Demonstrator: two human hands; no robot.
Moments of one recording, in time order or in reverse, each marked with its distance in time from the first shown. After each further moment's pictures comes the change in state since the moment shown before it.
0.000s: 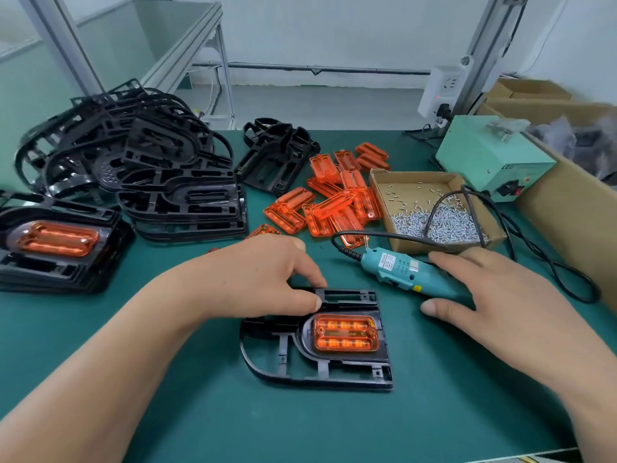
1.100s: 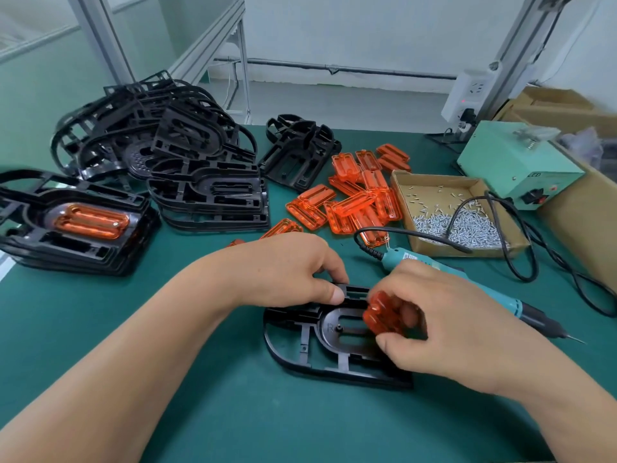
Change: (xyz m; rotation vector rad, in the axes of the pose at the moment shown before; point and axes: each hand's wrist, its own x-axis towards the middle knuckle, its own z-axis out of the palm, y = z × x) left_hand 0.004 -0.001 0.002 -0.003 -0.054 -0.037; right_hand 0.006 -0.076 -0.013 0.376 -0.147 -0.356
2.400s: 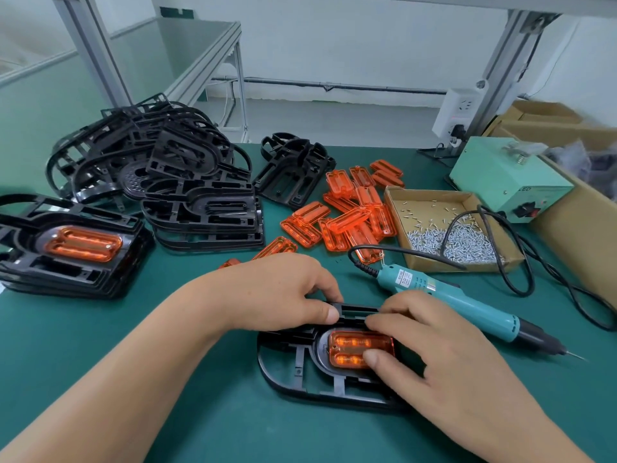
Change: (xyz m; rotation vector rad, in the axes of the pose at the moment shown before) left_hand -0.002 -0.001 0.000 0.009 -0.011 -0.001; right_hand -0.020 -0.003 0.031 -0.005 0.287 -0.019
